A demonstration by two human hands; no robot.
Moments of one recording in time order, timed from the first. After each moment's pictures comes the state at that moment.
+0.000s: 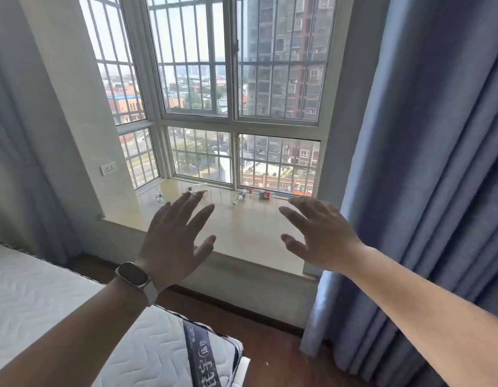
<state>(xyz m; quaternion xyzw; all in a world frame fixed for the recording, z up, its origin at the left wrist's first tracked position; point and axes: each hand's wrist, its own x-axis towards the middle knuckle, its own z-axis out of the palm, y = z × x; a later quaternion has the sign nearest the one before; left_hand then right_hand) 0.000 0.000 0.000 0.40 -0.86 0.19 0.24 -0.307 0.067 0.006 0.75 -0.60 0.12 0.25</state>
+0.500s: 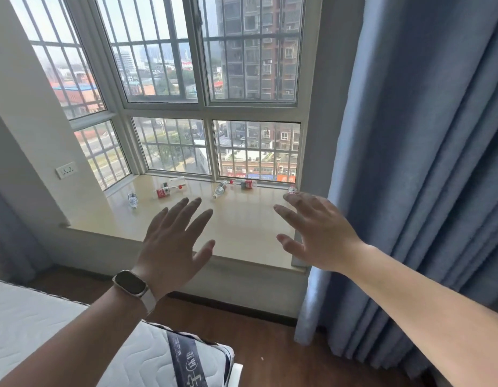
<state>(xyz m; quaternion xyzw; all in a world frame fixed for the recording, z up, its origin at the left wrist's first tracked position) -0.055 -0.063 -0.035 0.38 -0.89 0.14 0.21 -0.348 0.029 -0.034 0.74 -0.62 0.13 0.23</state>
